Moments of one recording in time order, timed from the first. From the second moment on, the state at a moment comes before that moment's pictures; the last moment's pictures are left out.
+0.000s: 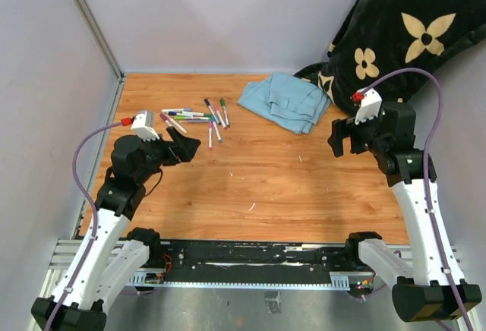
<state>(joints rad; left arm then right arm) -0.23 0.67 0.69 -0.25 0.19 -0.53 0.08 0.94 1.14 -0.74 -0.25 -0.20</state>
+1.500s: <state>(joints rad) 0.06 1.36 0.85 -0.36 -0.31 0.02 0.28 1.02 0.90 -0.70 -0.36 -0.55</state>
